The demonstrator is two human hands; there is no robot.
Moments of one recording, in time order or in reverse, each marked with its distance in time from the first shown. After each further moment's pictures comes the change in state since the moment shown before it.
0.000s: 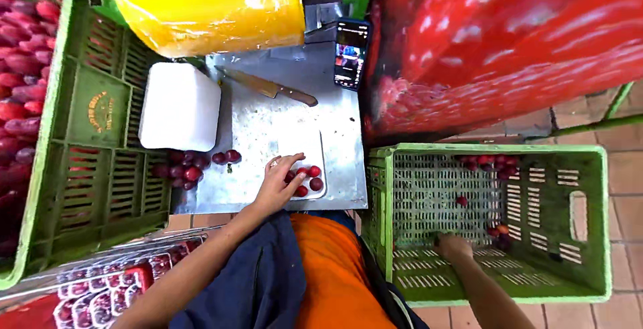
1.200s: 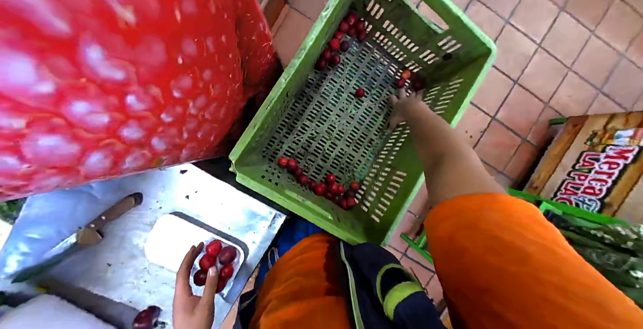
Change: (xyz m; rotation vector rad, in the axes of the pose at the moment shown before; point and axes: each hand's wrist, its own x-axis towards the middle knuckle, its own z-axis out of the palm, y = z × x) left_hand 0.016 0.021 -0.001 0.028 -0.397 -0.068; right_hand 0.054 0.102 -0.001 0.547 0.041 0.282
